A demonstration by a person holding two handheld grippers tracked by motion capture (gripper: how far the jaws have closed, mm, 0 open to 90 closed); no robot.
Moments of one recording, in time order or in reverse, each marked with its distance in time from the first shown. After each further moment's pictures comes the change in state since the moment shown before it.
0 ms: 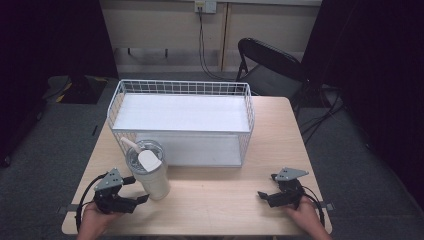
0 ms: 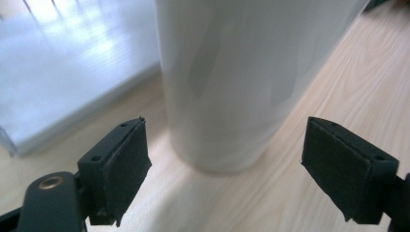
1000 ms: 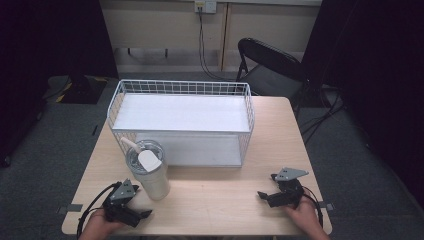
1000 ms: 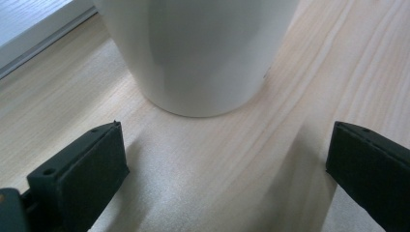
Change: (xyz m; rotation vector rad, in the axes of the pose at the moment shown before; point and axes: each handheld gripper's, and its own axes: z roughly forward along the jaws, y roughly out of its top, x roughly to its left) left arm -0.007 -0.032 0.028 0.209 -0.018 0.098; right arm 0.000 0.000 0.000 0.000 -0.001 -0.002
